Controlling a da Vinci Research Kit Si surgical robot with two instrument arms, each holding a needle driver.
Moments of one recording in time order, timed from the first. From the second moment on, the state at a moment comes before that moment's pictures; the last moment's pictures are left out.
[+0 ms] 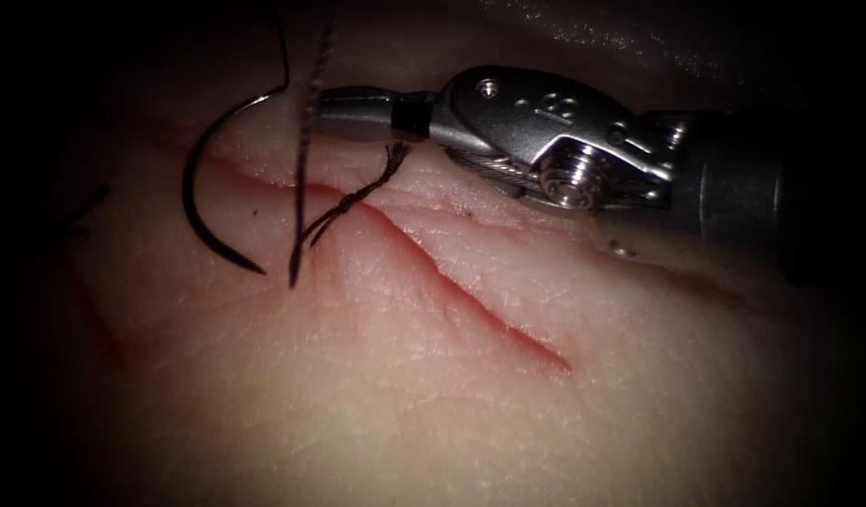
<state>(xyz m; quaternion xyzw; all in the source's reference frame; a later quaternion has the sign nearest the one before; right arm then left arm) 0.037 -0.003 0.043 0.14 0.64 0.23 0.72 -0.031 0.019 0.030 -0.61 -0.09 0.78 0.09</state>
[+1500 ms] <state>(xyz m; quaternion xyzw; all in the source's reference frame) 0.039 -0.006 0.037 -0.03 0.68 0.24 0.69 -0.029 0.014 0.053 -0.54 0.00 0.82 0.20</state>
